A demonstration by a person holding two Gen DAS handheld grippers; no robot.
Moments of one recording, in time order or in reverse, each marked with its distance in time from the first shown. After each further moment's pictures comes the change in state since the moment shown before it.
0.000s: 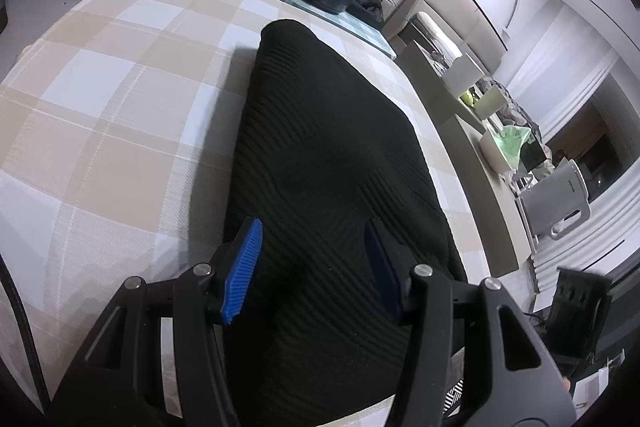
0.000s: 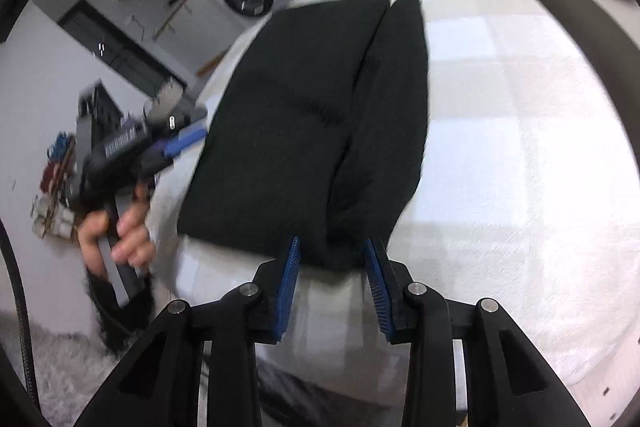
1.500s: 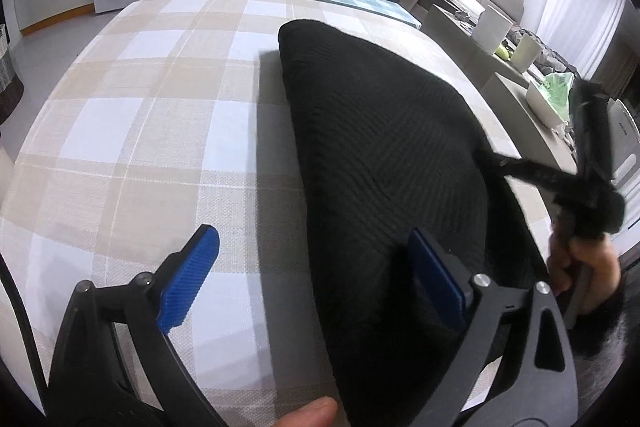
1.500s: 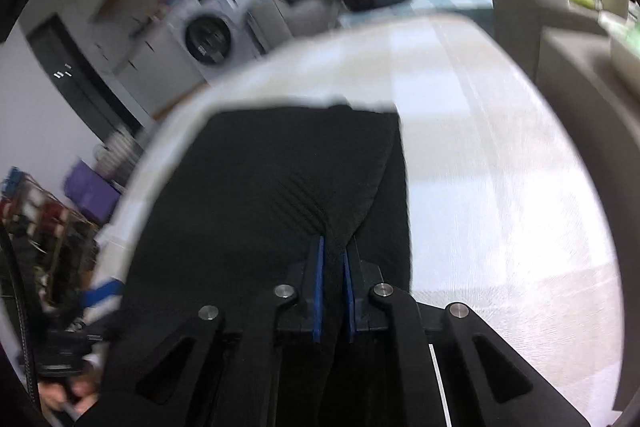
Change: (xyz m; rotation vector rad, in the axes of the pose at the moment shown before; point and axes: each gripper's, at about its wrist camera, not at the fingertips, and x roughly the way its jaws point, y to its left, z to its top) left arm 0.023 -0.011 0.009 0.187 0.041 0.214; right arm 0.085 -0.043 0.162 -0.020 -0.138 -0.215
